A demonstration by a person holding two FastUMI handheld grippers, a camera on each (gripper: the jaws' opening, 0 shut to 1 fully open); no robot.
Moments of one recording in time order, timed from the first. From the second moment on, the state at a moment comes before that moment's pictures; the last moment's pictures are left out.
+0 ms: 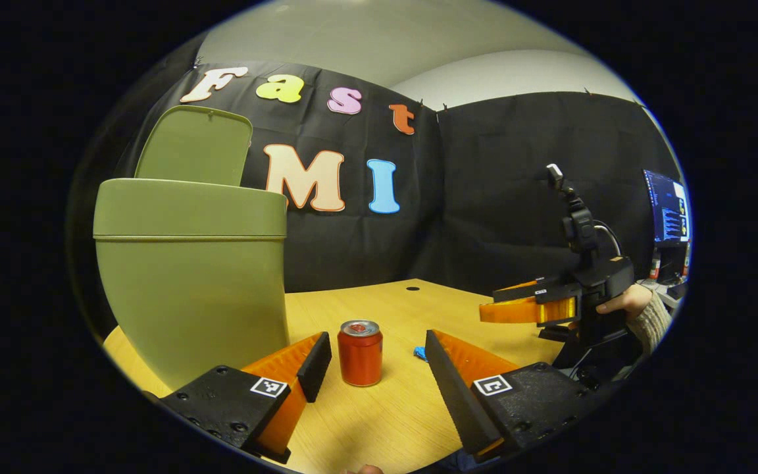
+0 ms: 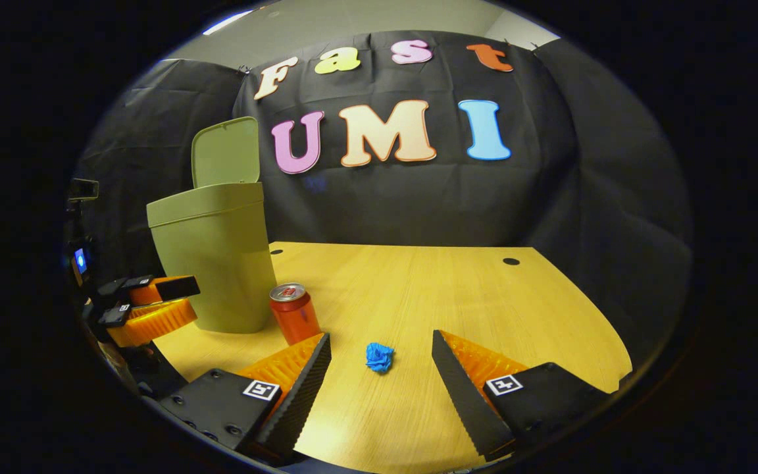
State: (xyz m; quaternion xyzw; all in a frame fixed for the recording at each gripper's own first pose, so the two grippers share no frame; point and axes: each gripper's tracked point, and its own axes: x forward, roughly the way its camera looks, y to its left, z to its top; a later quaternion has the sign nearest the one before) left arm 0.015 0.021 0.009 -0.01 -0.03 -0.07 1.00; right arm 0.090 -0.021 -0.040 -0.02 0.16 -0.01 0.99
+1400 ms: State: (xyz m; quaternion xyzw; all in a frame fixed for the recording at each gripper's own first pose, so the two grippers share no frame) left arm 0.017 0.030 0.001 0.00 -0.02 -0.06 1.00; right arm 0.162 -0.020 -0.144 -0.03 0.43 0.02 0.90
